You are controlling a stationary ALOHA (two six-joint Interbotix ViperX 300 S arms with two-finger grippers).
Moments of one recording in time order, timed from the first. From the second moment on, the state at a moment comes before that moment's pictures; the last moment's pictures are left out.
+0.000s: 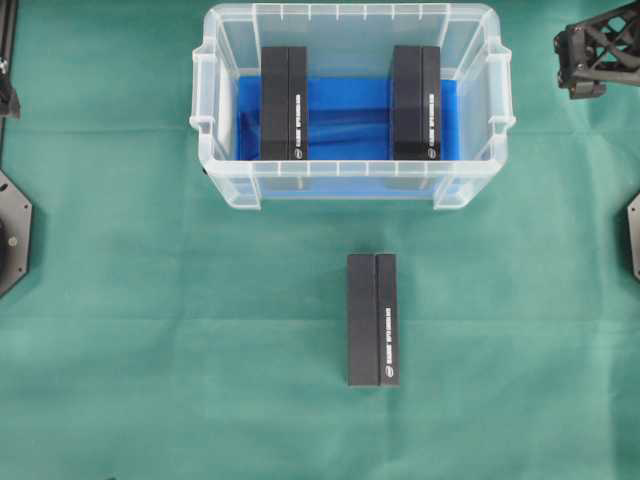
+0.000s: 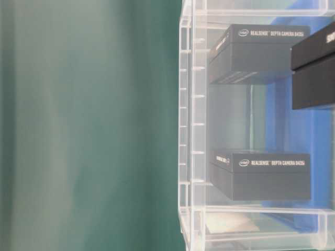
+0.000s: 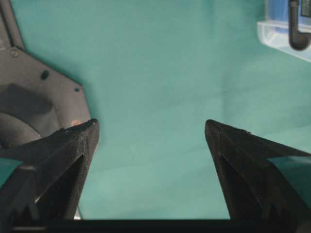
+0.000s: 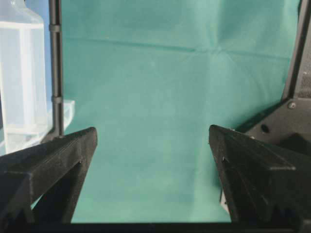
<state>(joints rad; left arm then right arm) 0.40 -0.79 0.54 0.08 1.50 -1.03 -0.39 -0.49 0.48 -0.20 1.42 1.29</state>
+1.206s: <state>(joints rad) 0.33 -0.49 0.40 0.08 1.37 -1.11 -0.39 -0.49 0.48 -0.20 1.42 1.29</state>
